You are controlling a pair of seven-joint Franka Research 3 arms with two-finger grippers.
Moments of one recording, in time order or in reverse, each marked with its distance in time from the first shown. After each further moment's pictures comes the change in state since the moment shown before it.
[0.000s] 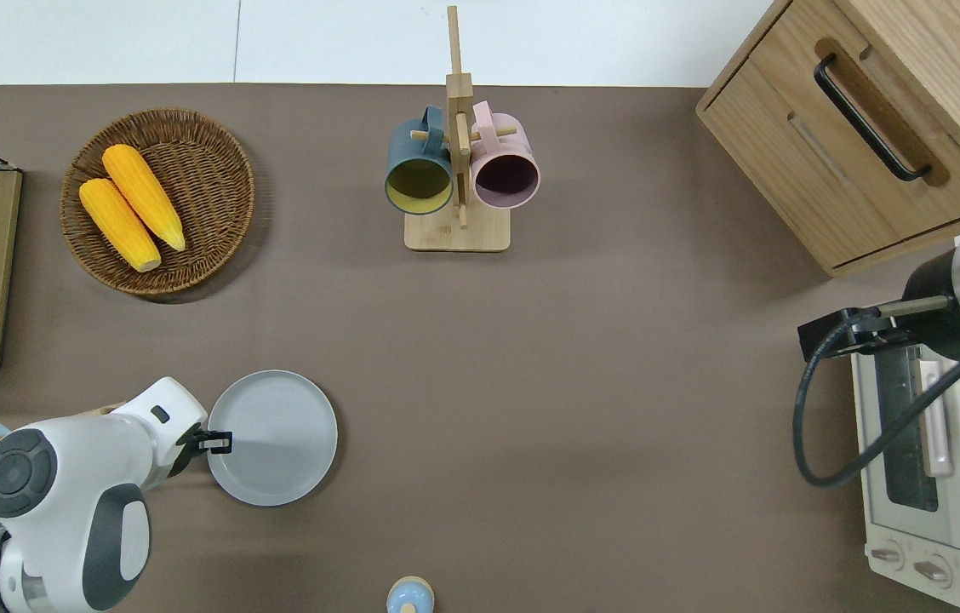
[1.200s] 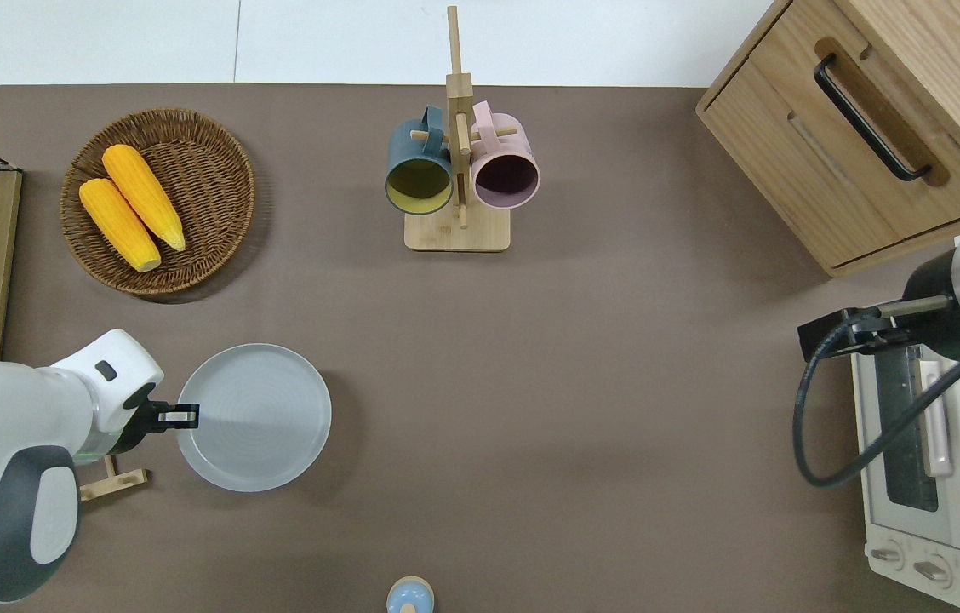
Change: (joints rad) left arm 0.003 -0.080 0.011 0.408 0.000 -0.558 -0.010; right arm 0.000 0.000 0.000 0.000 0.000 0.000 0.000
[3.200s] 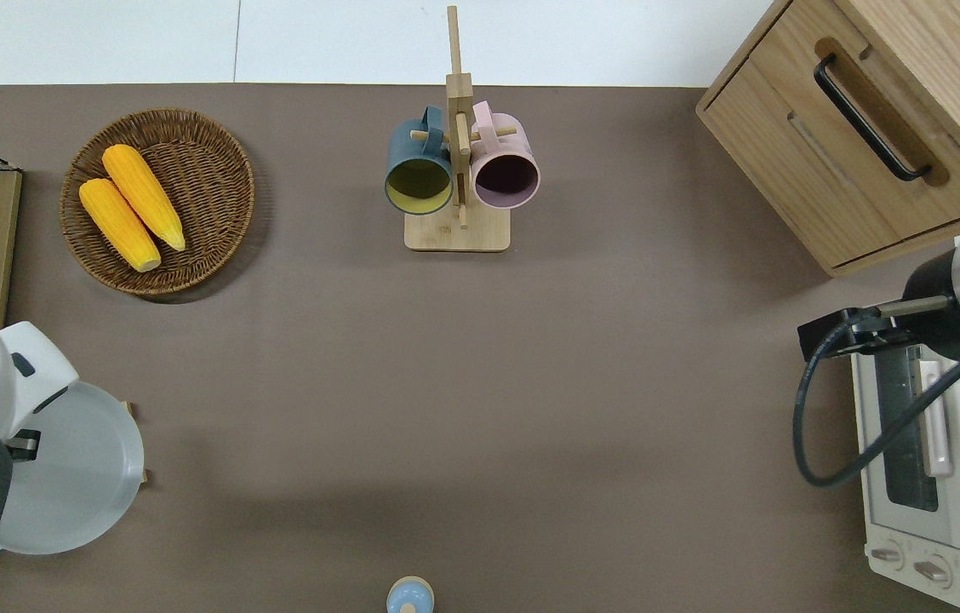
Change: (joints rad) left arm -0.001 0.021 -0.058 0.142 0.772 -0.392 -0.185; right arm 0.000 0.000 0.000 0.000 0.000 0.000 0.000
